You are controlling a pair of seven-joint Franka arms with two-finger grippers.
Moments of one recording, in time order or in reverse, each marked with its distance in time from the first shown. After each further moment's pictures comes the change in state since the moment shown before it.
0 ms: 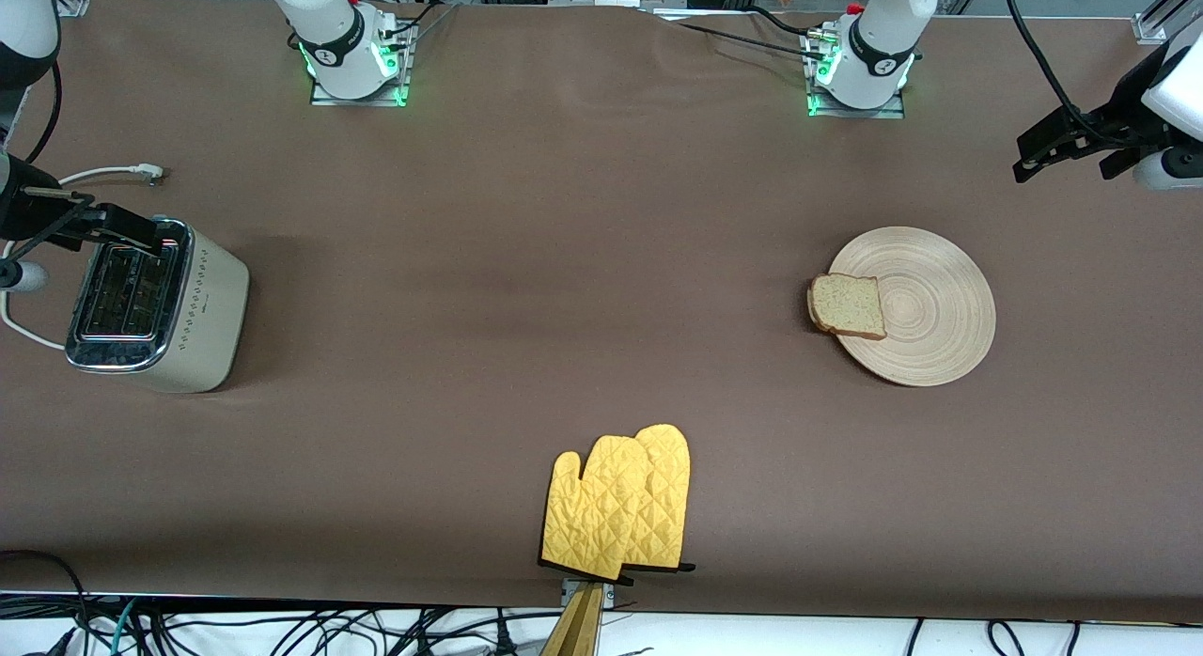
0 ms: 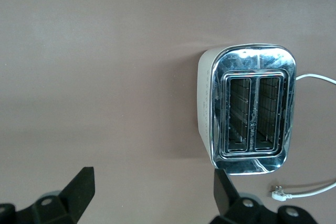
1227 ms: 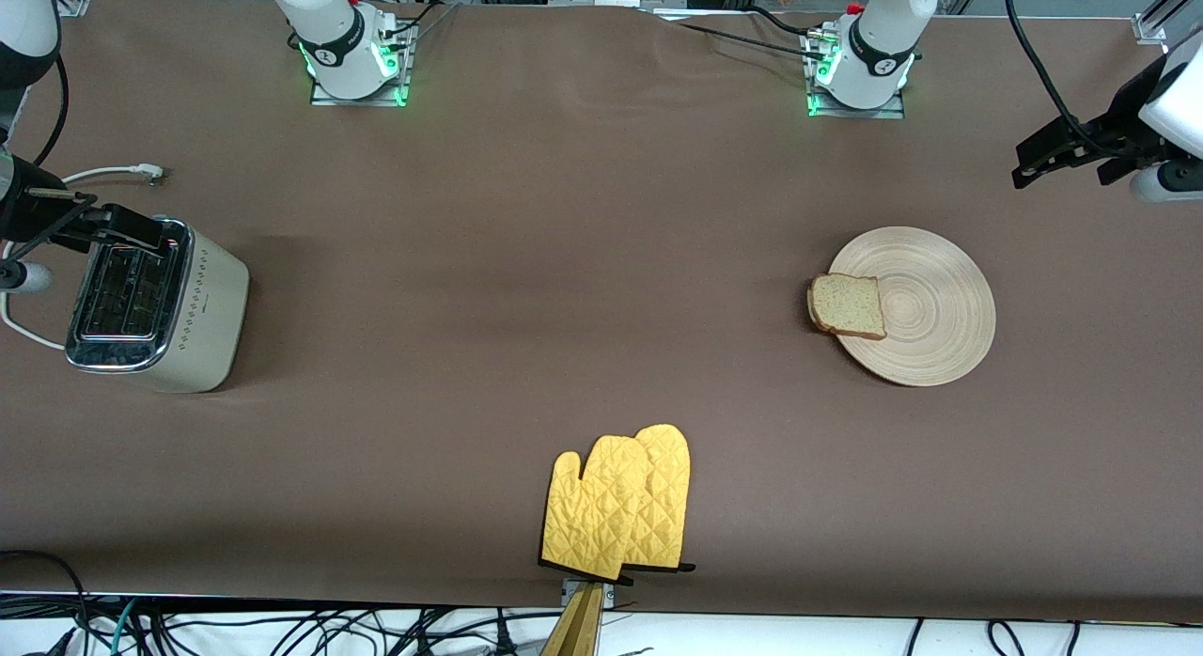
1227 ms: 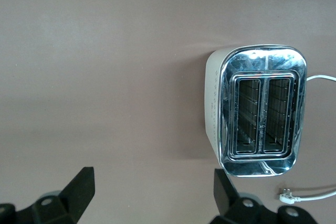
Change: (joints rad) left arm 0.018 0.031 0.001 0.004 0.000 -0.010 0.000; right arm 0.002 0.003 0.002 0.003 0.026 0.002 0.000
